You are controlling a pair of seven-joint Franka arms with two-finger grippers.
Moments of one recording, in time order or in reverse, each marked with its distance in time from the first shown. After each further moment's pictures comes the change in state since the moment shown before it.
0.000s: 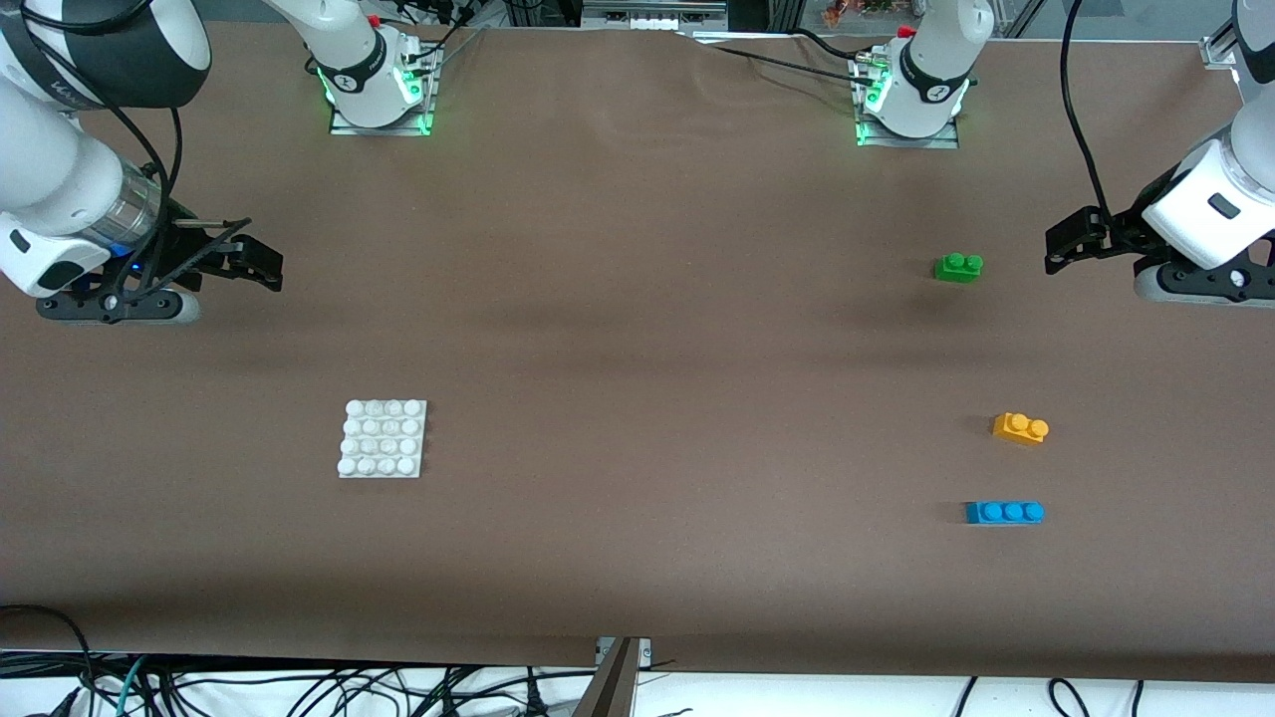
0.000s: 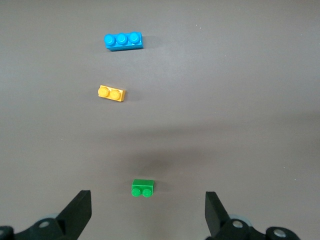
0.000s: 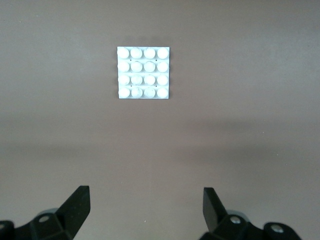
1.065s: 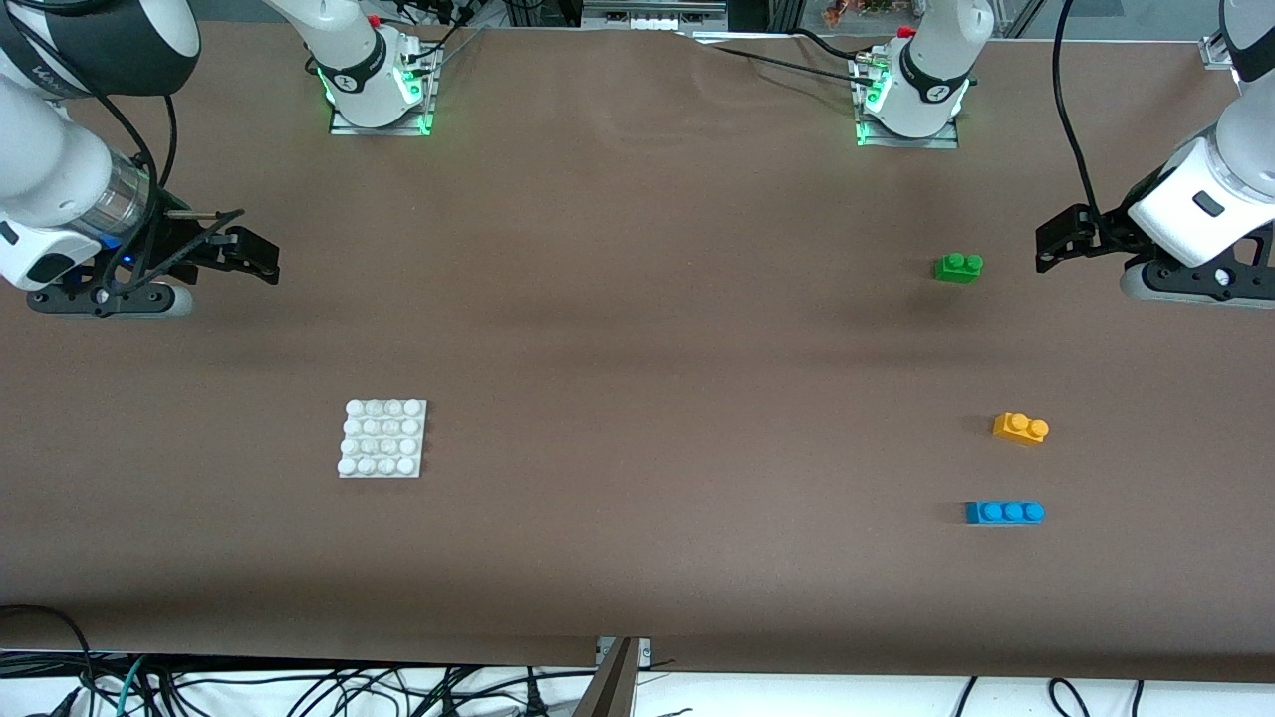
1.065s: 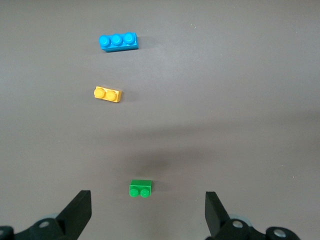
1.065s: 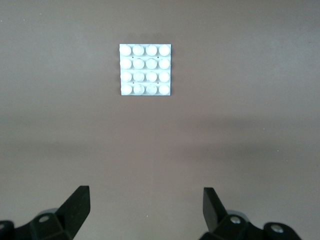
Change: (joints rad) left arm -0.017 0.000 0.000 0.000 0.000 0.000 0.000; right arm 0.000 0.000 0.000 0.019 0.008 -0.030 0.002
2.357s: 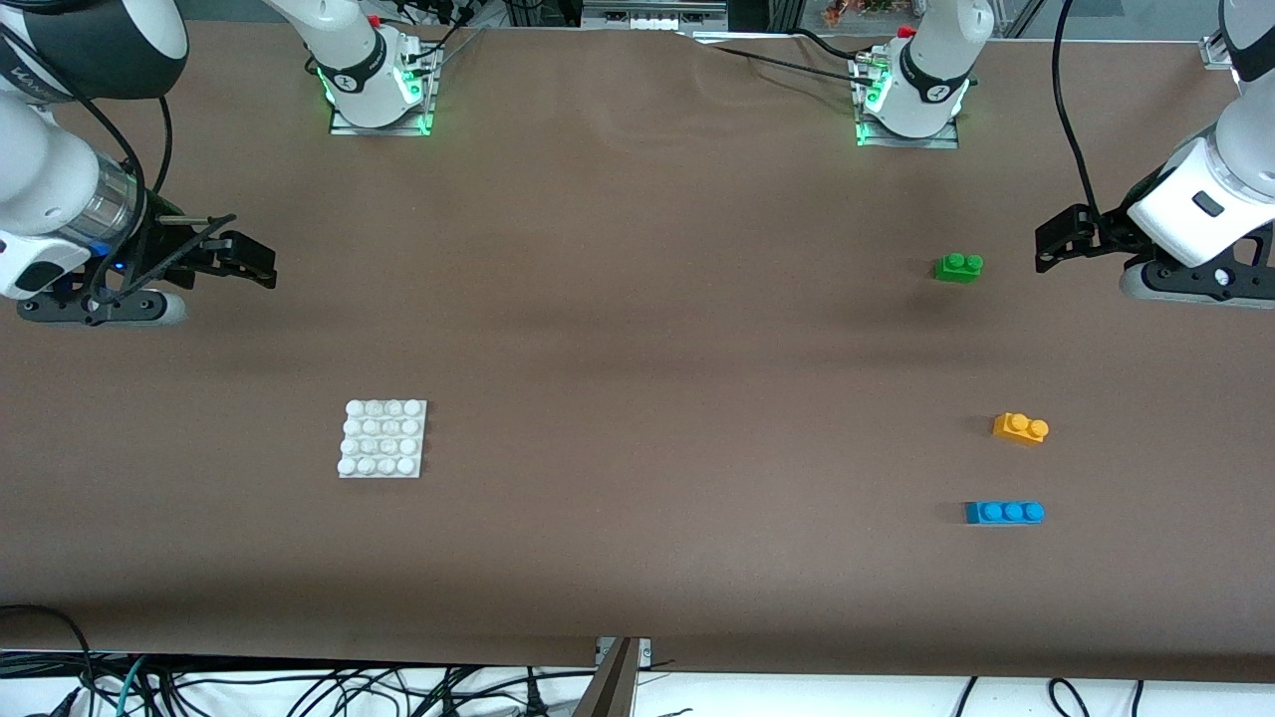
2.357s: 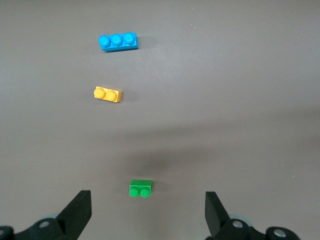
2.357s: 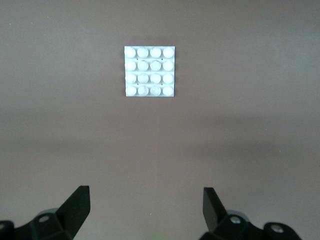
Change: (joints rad) left arm 0.000 0.000 0.000 0.000 0.000 0.000 0.000; right arm 0.000 0.035 -0.002 0.077 0.018 -0.054 -0.005
